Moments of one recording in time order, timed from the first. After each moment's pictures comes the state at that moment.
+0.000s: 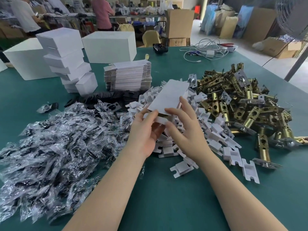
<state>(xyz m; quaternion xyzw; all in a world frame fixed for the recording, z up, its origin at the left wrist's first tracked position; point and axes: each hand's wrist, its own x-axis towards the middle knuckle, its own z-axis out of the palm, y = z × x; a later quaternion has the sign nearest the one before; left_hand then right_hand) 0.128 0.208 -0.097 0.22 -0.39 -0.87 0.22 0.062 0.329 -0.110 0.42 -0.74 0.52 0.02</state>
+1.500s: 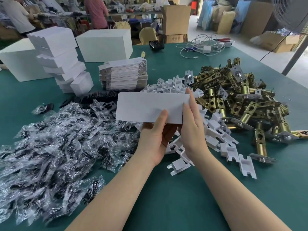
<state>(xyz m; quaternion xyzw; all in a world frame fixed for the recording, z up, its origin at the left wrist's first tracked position) 0.126 0.248 -0.106 0.17 -0.35 -0.90 0.22 0.070 0.328 -0.098 0.23 -0.61 0.76 -0.09</state>
